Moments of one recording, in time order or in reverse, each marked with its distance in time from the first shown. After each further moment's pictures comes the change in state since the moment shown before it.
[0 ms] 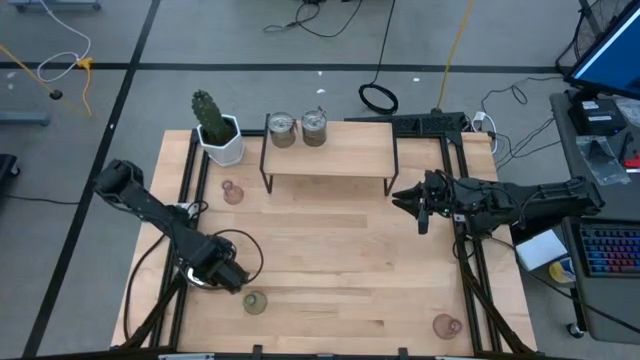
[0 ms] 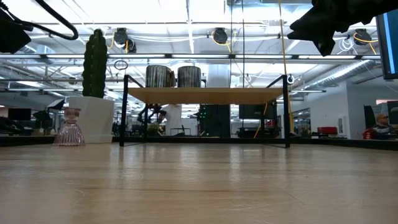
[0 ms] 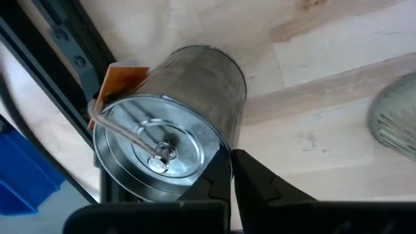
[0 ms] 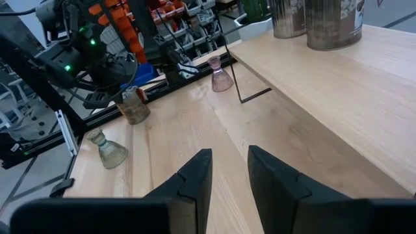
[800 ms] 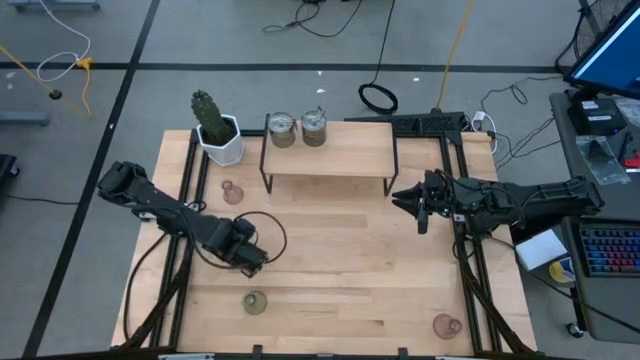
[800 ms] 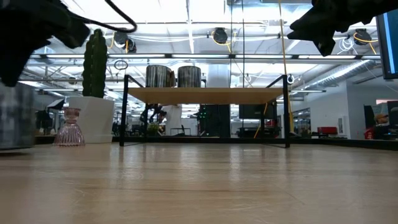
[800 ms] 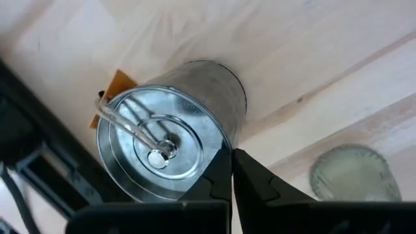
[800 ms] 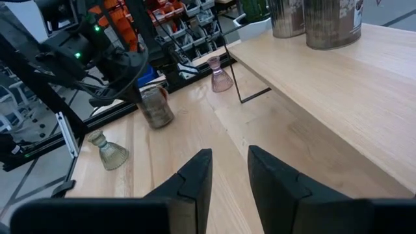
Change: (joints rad) left arm 0.194 0.004 0.131 -0.106 -0.215 0.381; right arm 0.000 0.000 0.000 0.001 0.003 0.011
